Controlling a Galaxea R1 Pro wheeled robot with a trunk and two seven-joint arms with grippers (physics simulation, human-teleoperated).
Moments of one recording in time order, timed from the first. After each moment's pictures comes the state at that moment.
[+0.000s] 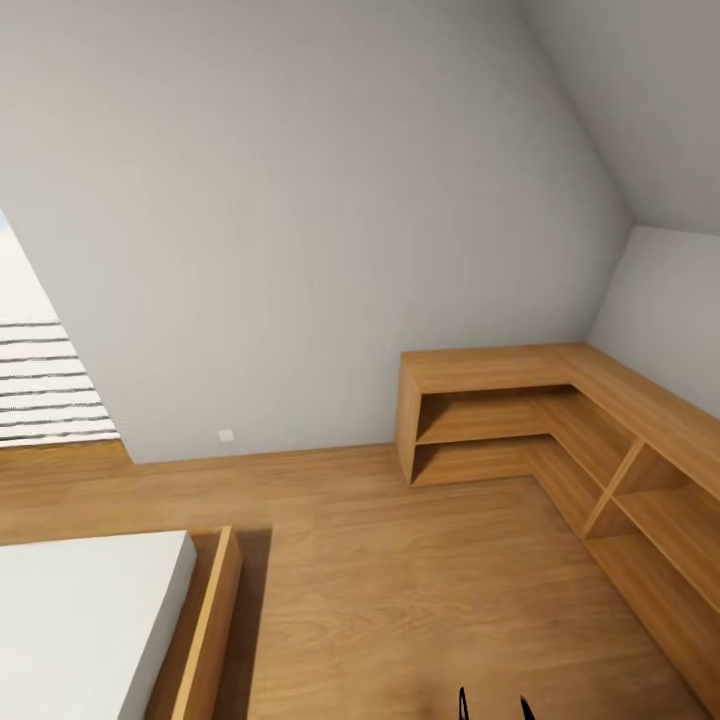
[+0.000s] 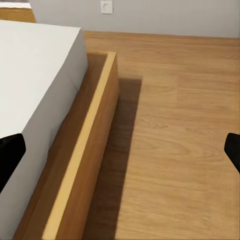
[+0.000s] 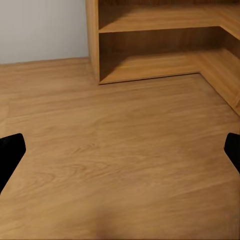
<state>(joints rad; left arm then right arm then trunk) -0.11 -0.02 -0.53 -0.12 0.57 -1.04 0.29 -0.30 0.09 0.14 0.01 0.00 -1.05 -0.32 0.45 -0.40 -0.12</state>
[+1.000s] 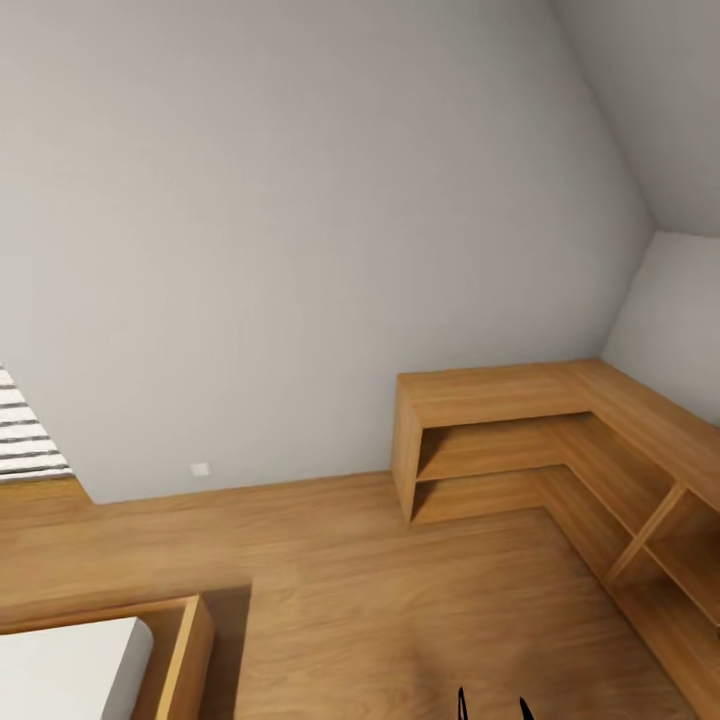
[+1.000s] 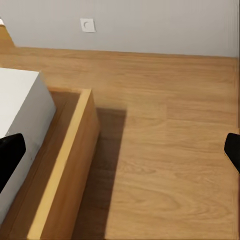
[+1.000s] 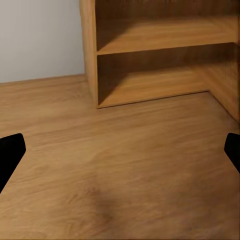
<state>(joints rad) -0.11 -0.02 -0.53 -0.12 0.57 -1.04 0.29 -0.30 0.09 0.14 0.01 0.00 -1.05 -0.31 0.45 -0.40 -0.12</state>
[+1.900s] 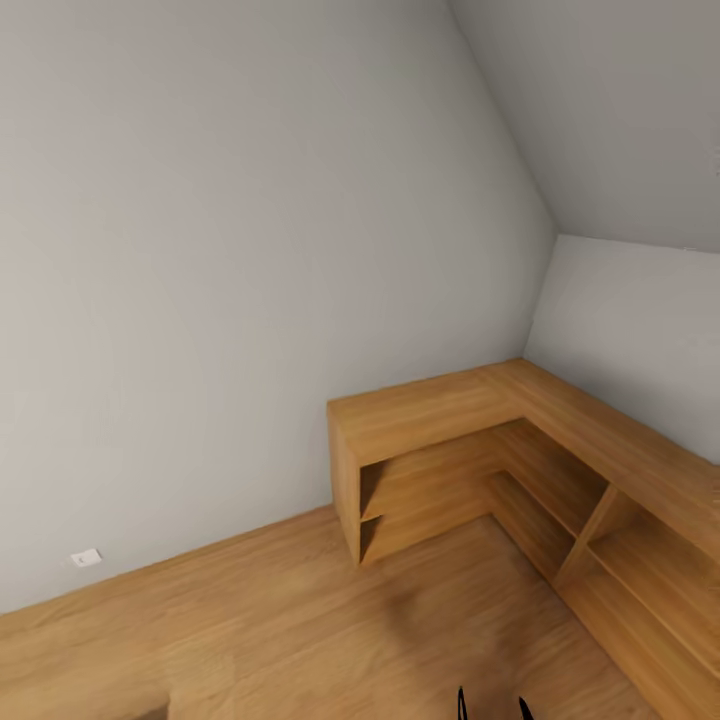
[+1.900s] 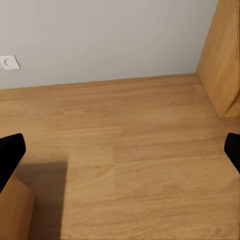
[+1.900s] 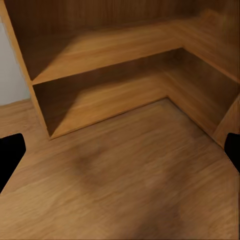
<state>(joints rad) -0.11 -0.02 -0.53 -0.12 0.57 -1.04 0.29 -0.30 0.09 0.14 0.01 0.00 -1.05 -0.31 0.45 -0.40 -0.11</state>
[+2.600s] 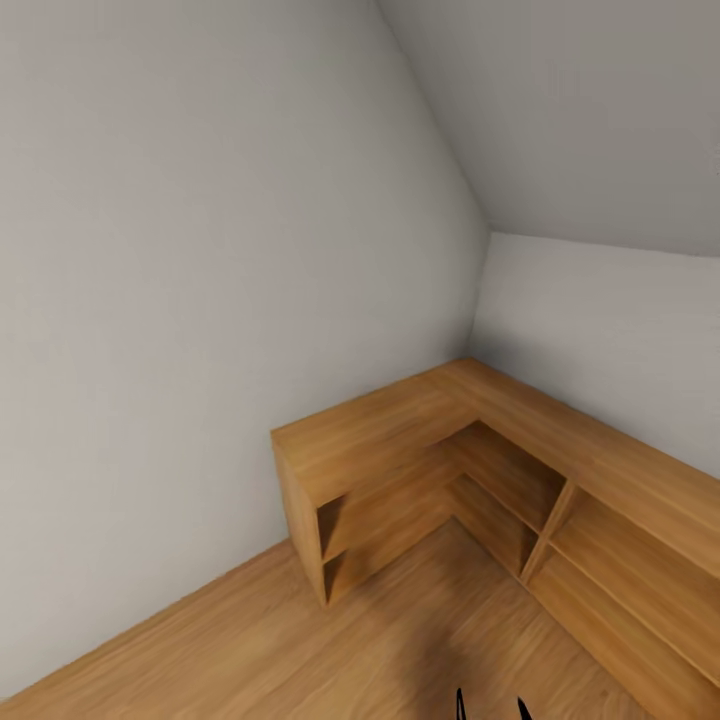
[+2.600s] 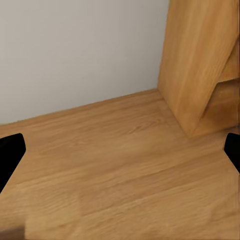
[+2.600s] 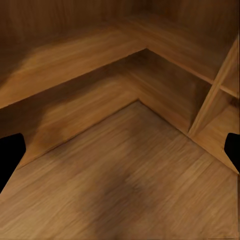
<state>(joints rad) -0.11 -0.02 -0.53 -0.12 0.57 -1.04 0.29 -0.30 0.09 0.14 0.02 0.00 -1.05 -0.31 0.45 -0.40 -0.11</state>
